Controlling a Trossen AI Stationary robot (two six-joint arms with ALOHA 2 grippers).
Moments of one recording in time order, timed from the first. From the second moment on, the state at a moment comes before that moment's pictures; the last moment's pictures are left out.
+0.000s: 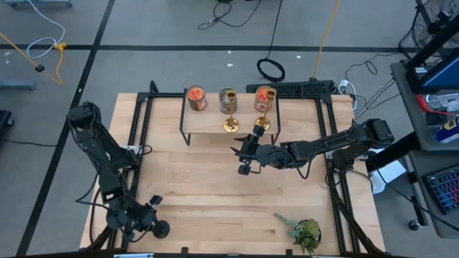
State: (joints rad) left arm -1.19 1.22 0.48 0.05 -0.35 -0.59; right arm 0.18 1.54 1.07 0.06 0.63 -0.07
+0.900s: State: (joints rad) left arm -0.96 1.18 0.48 0.25 -0.58 -0.21; right arm 0.18 1.54 1.07 0.08 0.63 -0.07
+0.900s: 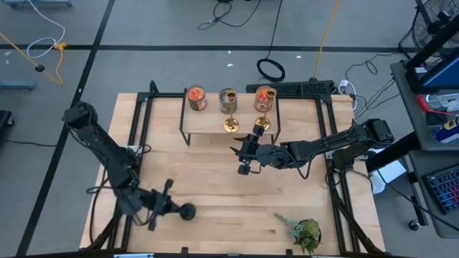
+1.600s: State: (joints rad) left arm -0.31 1.10 0.98 -0.31 -0.63 -0.04; right arm 0.24 1.51 1.06 -0.03 0.63 -0.08
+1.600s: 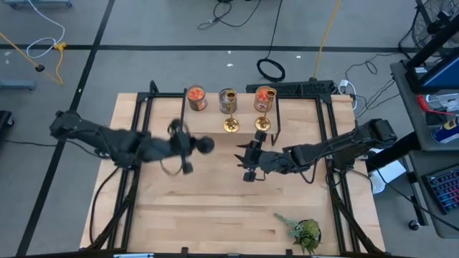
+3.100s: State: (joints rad) left arm 0.31 1.19 1.06 -0.53 -0.34 -0.15; right arm 0.28 1.50 0.86 0.19 0.63 0.01
